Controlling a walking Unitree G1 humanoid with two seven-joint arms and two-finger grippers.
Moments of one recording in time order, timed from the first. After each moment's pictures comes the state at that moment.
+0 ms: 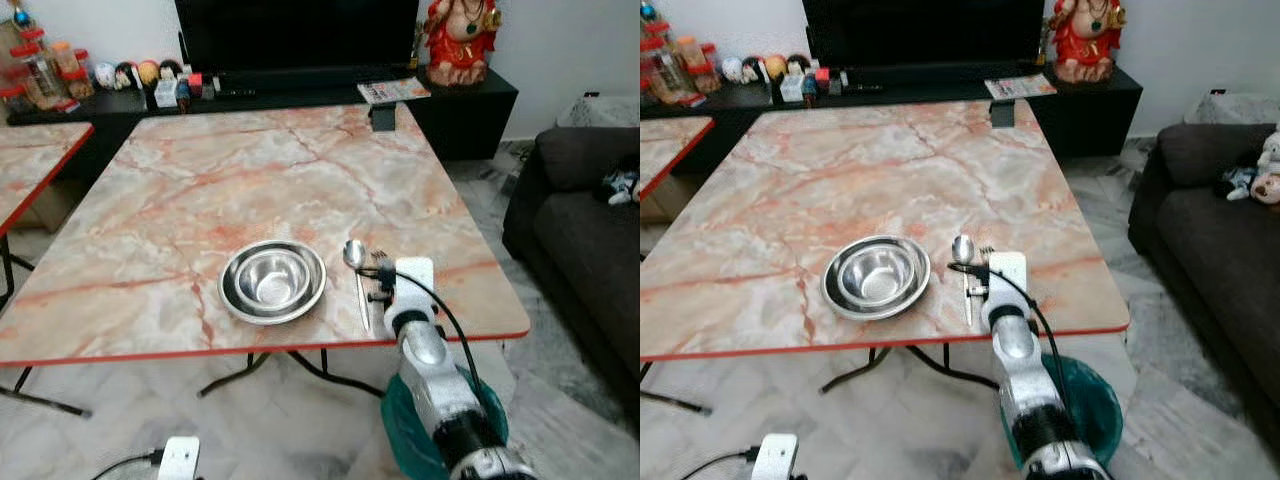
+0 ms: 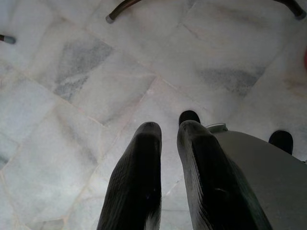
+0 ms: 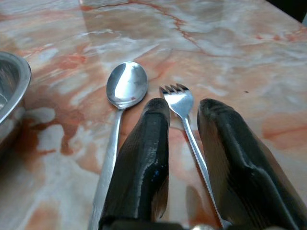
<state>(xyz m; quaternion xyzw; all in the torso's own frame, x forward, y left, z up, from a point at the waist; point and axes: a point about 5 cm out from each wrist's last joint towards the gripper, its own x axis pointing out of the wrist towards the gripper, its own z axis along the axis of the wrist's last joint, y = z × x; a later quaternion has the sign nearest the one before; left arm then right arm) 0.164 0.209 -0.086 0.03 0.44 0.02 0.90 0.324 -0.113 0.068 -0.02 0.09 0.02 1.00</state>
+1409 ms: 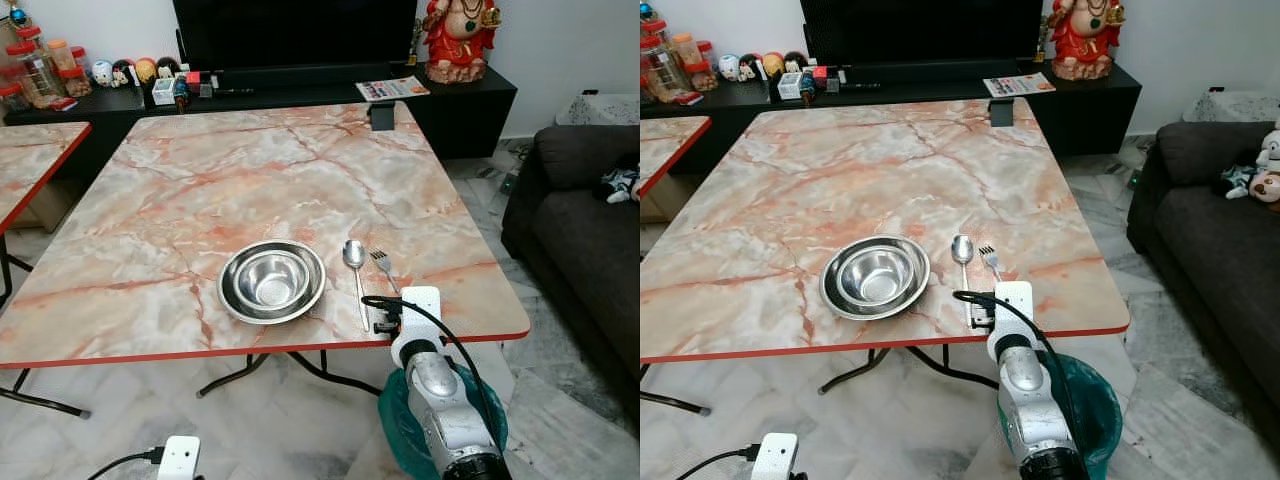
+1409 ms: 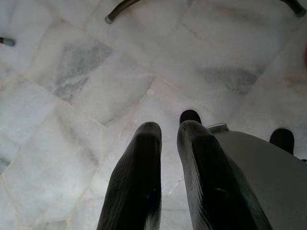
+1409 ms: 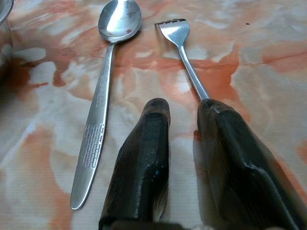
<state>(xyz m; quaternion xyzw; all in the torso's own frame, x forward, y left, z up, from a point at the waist) 0.165 0.210 -0.085 0.03 0.44 0.01 0.90 0.296 -0.114 0.049 -0.01 0.15 0.02 0.99</state>
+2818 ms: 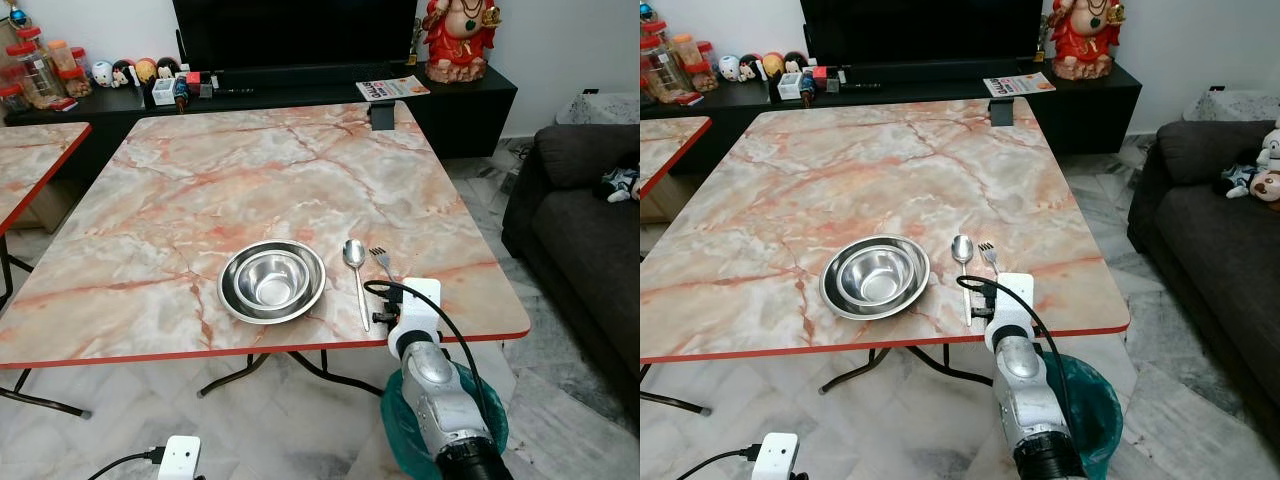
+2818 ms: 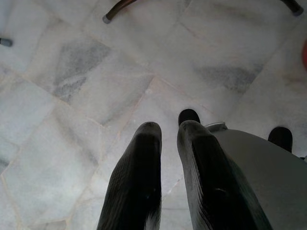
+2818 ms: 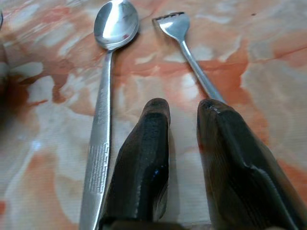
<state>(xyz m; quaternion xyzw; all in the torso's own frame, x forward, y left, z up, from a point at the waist) 0.165 0.210 -0.085 0.03 0.44 0.01 0.90 0.308 -0.108 0.052 0.03 0.17 0.01 0.98</state>
